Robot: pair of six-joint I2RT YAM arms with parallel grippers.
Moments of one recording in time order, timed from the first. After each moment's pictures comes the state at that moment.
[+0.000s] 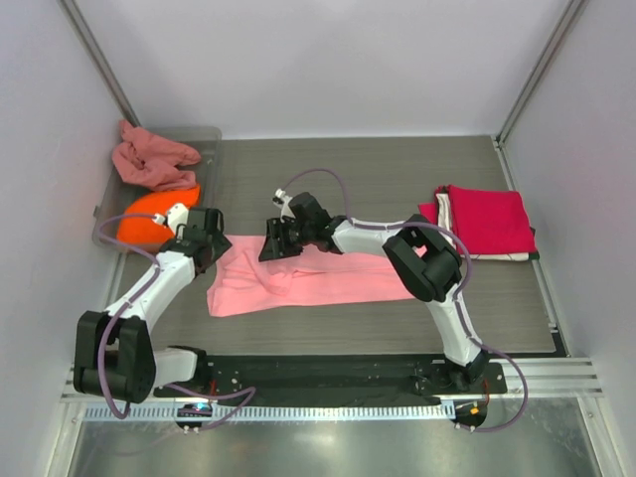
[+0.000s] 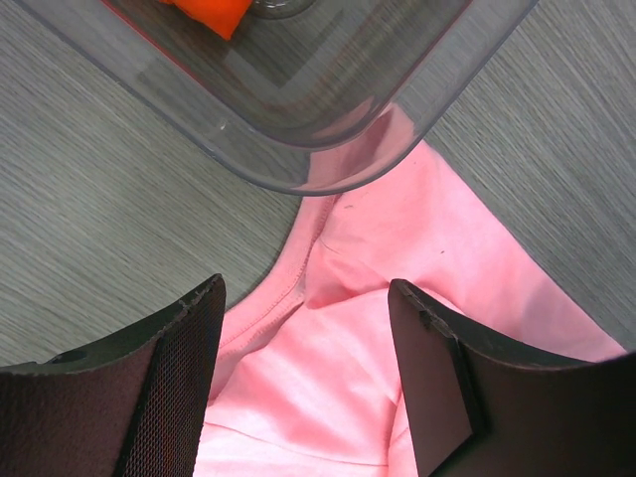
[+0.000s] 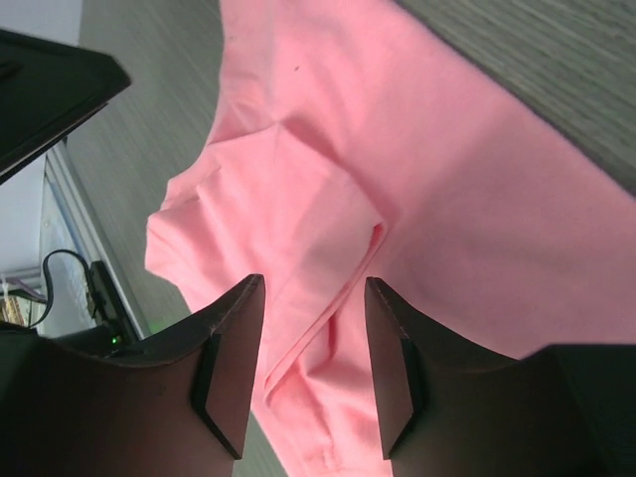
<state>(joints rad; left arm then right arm) -0.17 1.26 0.76 -0.45 -0.41 -0.83 0.81 2.16 1.44 0.07 -0.46 0.60</state>
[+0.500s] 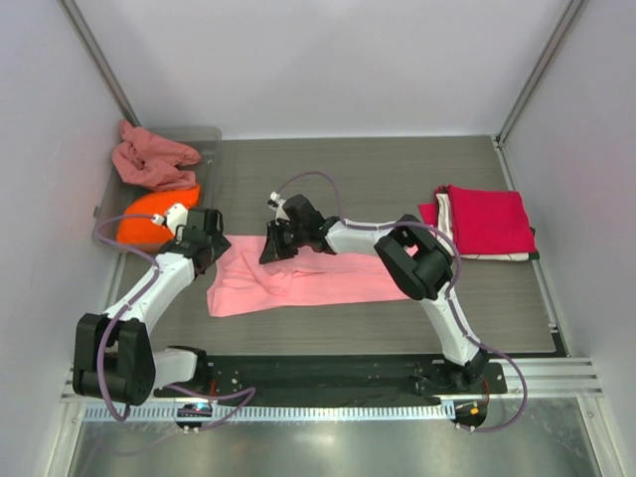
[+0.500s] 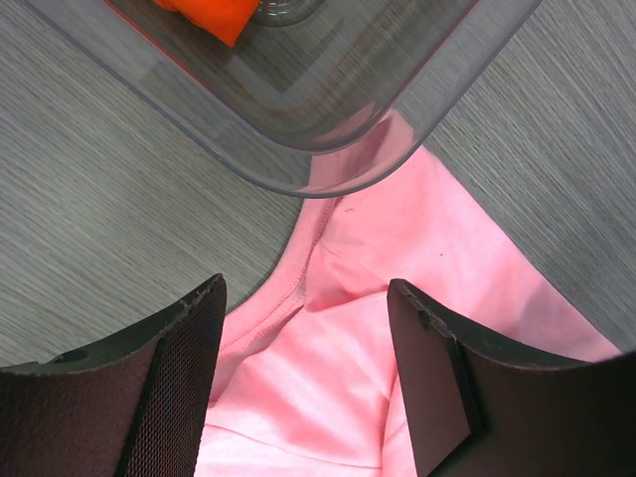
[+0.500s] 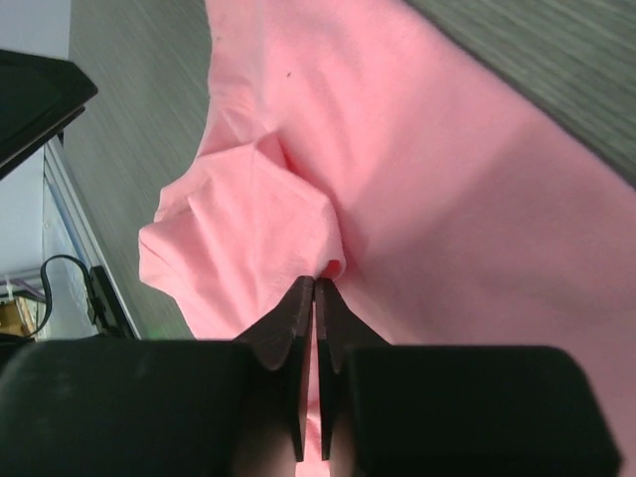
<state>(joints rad) -0.17 1.25 0.75 -0.44 -0.42 -0.83 0.82 2.24 1.52 0.05 -0.47 0.62</state>
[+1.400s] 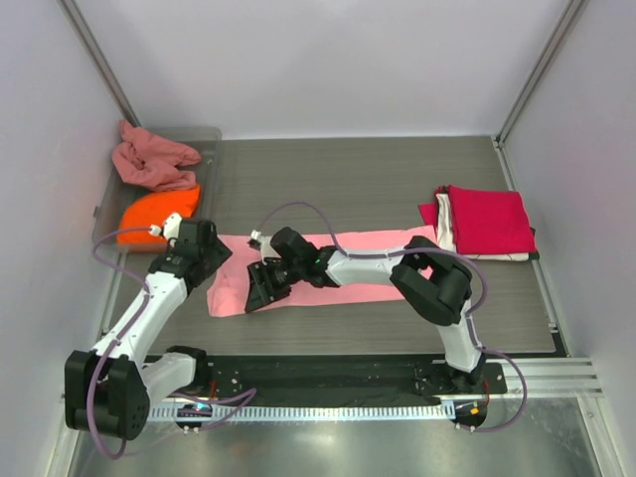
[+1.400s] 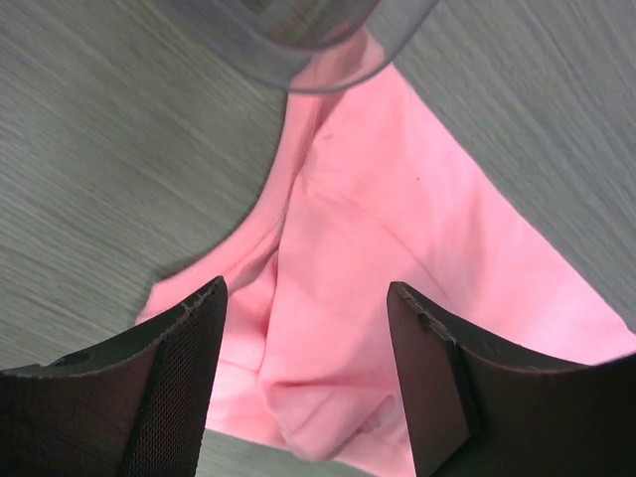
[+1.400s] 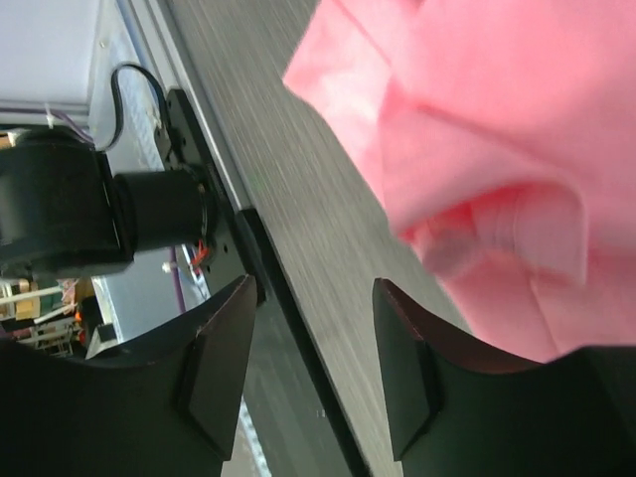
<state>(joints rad) -0.17 1.08 0.69 -0.50 -0.31 -0.86 1.01 2.05 1.32 0.07 -0.57 0.63</state>
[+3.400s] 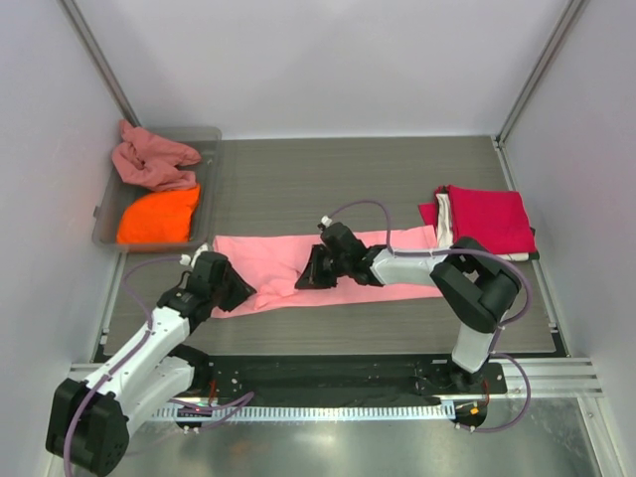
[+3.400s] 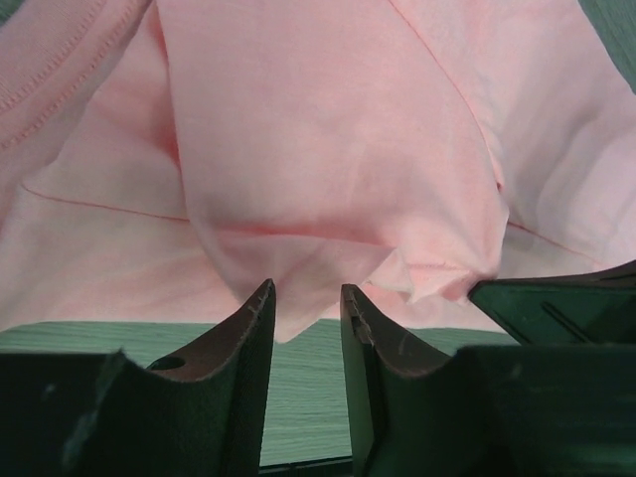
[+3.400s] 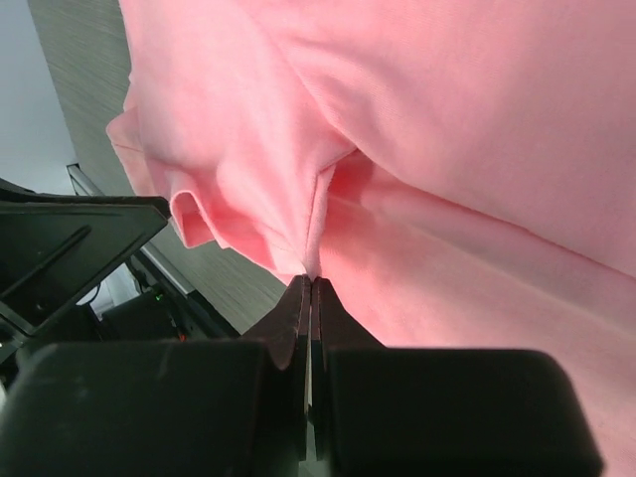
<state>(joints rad) -0.37 0.86 0.42 -0.45 -0.02 -0.99 0.84 1.78 0.93 0.10 -0.29 0.97</state>
